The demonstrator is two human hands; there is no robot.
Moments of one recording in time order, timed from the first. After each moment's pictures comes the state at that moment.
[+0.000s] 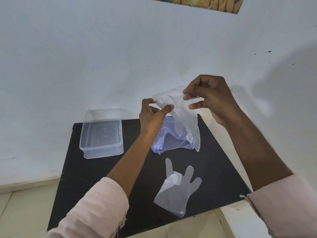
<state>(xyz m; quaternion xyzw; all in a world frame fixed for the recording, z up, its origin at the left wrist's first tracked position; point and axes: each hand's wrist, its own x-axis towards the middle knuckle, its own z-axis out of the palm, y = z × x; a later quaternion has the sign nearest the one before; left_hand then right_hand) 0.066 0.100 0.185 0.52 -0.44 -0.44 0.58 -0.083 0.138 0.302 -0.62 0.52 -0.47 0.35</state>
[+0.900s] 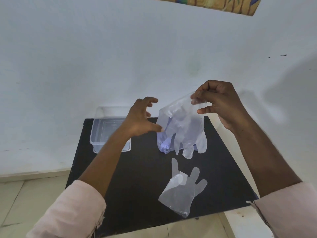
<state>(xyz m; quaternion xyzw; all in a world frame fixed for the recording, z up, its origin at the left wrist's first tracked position) 0.150 0.116 0.193 0.54 -0.67 -0.33 0.38 -0.079 0.140 0.294 -0.63 0.52 -0.45 0.36</state>
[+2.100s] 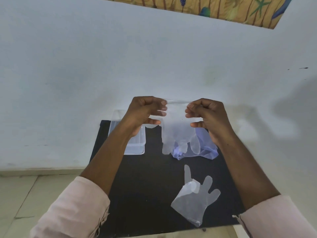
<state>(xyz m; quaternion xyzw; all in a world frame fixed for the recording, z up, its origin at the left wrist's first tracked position) 0.205 0.130 0.225 0.44 -0.50 -0.53 0.53 -0.011 0.137 0.256 -0.58 0.51 -0.48 0.41</state>
